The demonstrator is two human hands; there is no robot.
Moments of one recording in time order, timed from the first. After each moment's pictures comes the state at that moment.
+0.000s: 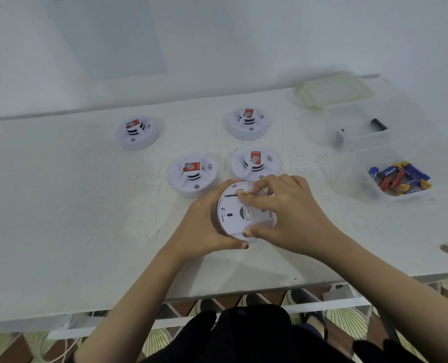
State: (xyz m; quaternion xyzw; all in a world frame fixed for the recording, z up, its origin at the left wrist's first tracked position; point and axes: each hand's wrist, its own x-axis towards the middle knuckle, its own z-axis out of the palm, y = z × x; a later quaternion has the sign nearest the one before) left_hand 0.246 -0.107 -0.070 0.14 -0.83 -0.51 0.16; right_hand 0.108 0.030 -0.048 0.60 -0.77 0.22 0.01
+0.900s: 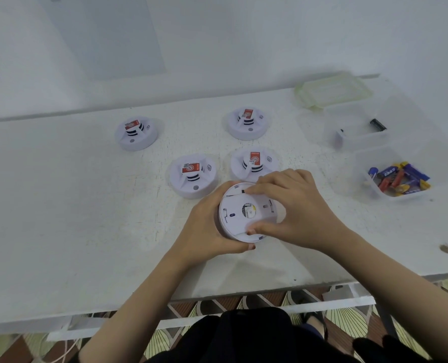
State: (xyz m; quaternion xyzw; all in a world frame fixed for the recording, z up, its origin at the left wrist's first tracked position) left_hand 0.242 -0.098 -0.072 0.14 -0.83 -0.50 0.20; right_hand 0.093 0.034 -0.047 0.61 -0.75 0.26 0.02
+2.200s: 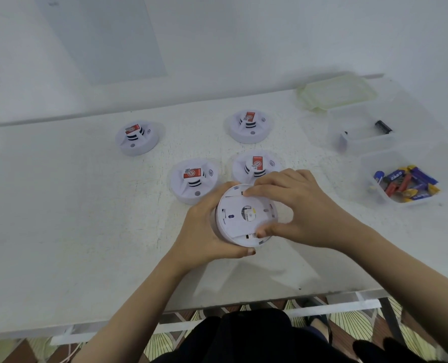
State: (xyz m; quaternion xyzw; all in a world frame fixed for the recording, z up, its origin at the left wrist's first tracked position) left_hand 0.244 -0.106 -0.066 0.15 -0.82 -0.52 0.20; right_hand 0.079 0.030 -0.036 0.66 -0.72 0.23 -0.04
